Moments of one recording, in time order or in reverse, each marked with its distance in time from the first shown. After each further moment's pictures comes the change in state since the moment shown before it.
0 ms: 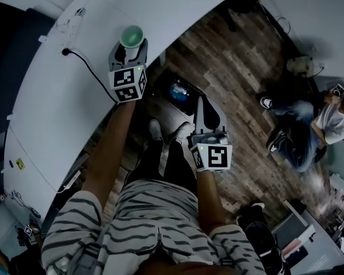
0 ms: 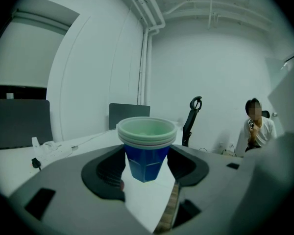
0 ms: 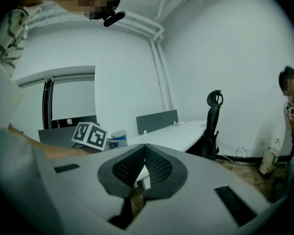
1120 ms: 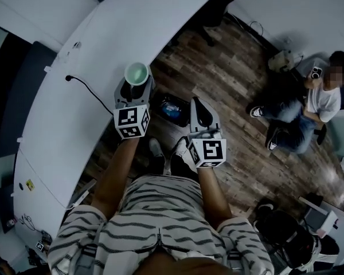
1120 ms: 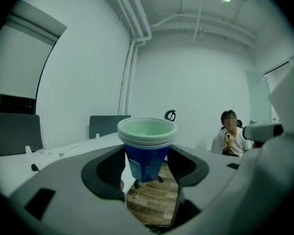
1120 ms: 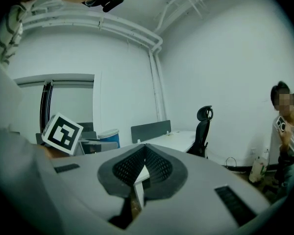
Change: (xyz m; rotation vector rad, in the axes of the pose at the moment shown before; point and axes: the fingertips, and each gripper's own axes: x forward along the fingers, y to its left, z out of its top) left arm -0.126 -0.111 0.063 0.018 -0.060 -0.185; right arm -0.072 -0.014 0.055 -0.019 -0.068 -0.067
